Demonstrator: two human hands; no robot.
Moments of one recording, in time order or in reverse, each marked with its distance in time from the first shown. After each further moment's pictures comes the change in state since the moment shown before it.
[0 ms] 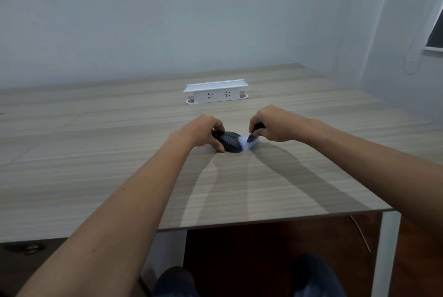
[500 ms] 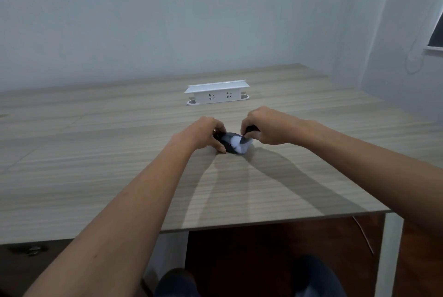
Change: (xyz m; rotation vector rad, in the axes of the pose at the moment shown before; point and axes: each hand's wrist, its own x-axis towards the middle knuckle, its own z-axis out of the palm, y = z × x) left_hand -0.002 0.000 0.002 0.016 0.020 0.003; right_hand 0.004 -0.016 0.001 -0.045 0.003 -0.101
